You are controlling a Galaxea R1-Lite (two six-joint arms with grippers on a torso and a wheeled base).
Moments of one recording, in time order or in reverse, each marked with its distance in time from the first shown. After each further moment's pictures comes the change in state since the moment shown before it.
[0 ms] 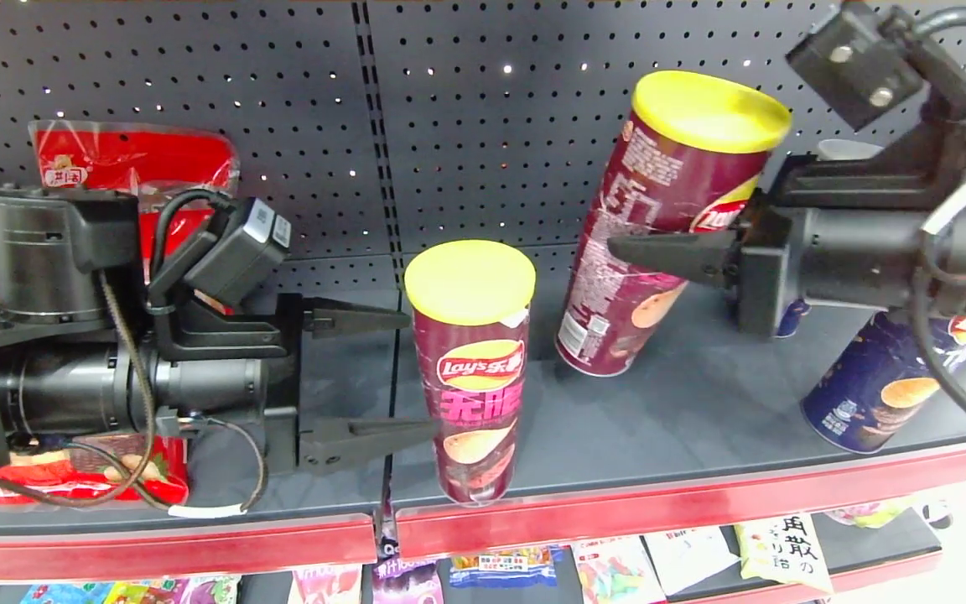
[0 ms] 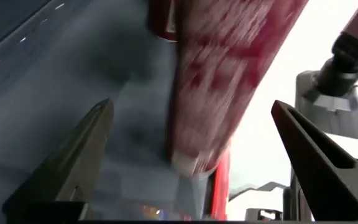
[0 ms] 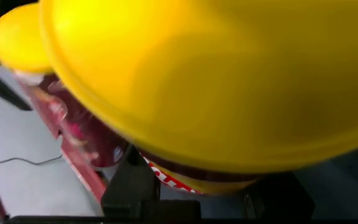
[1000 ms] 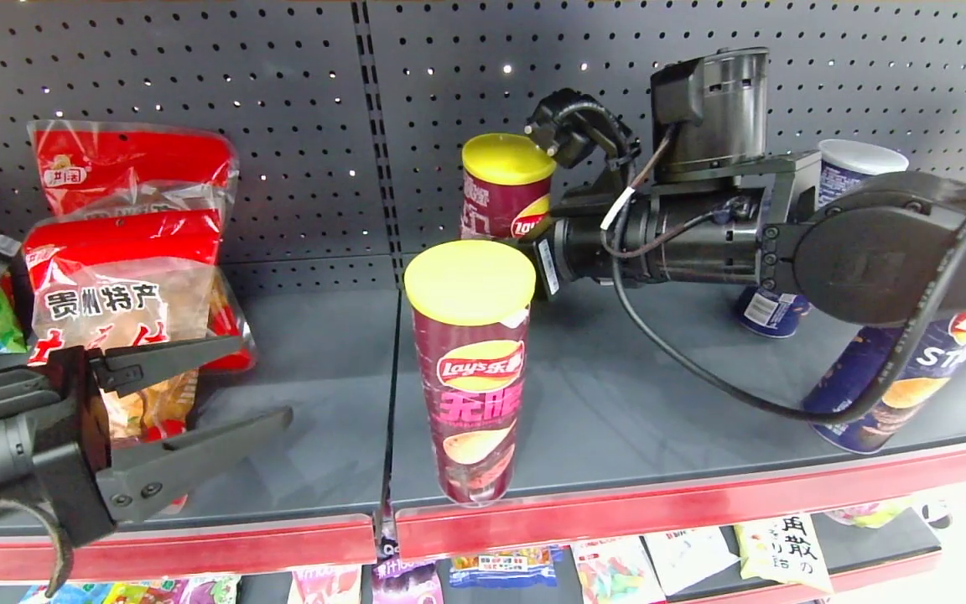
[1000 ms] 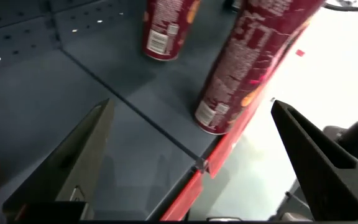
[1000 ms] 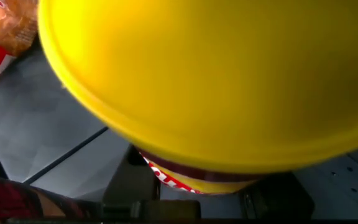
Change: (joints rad) left arm 0.151 -0.373 0.240 0.008 0.221 -0.301; right arm 0.017 0.426 -0.344 -0.006 0.008 0.031
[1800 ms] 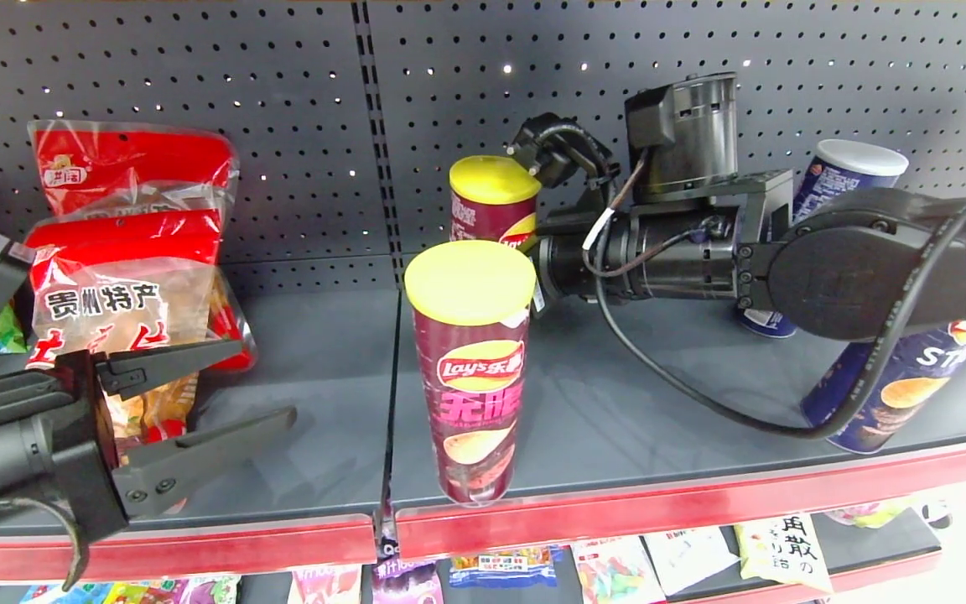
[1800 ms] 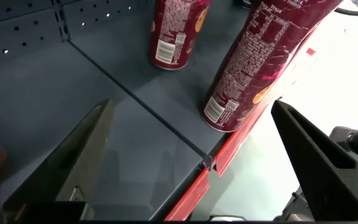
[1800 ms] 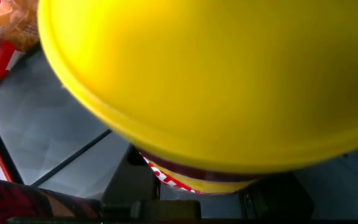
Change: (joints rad) left arm 0.000 0.012 0.010 -0.004 0.023 0.006; right arm 0.021 0.021 0.014 0.002 -0.005 0.043
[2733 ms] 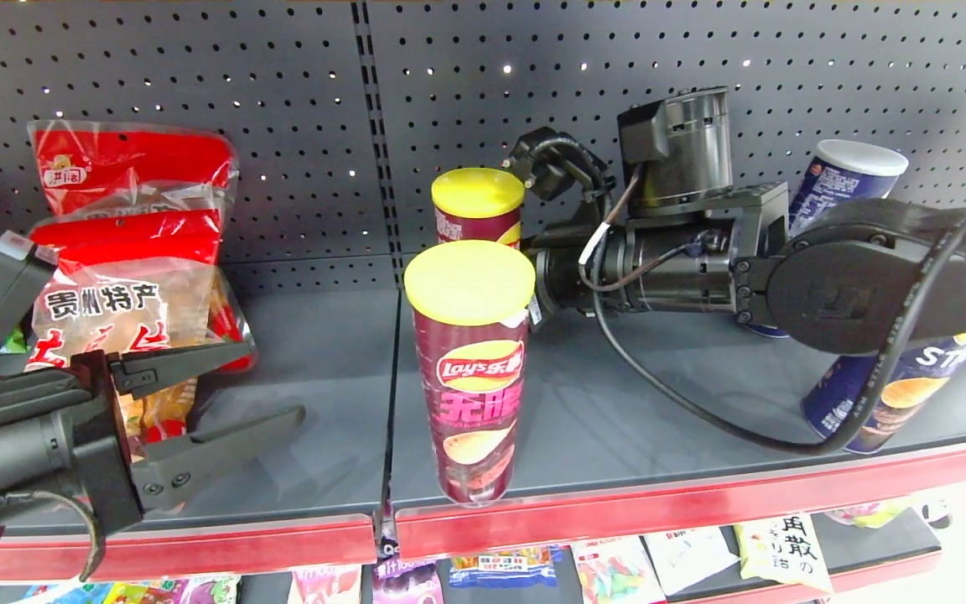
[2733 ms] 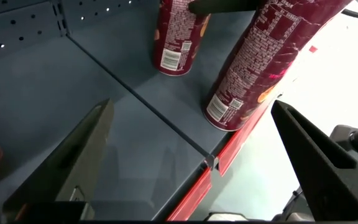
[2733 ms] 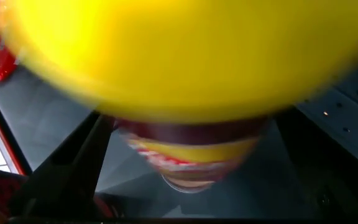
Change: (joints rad) left arm 0.000 0.027 -0.003 -0.003 0.002 0.003; right arm 0.015 -0.011 0.035 -0.001 -0.016 0.034
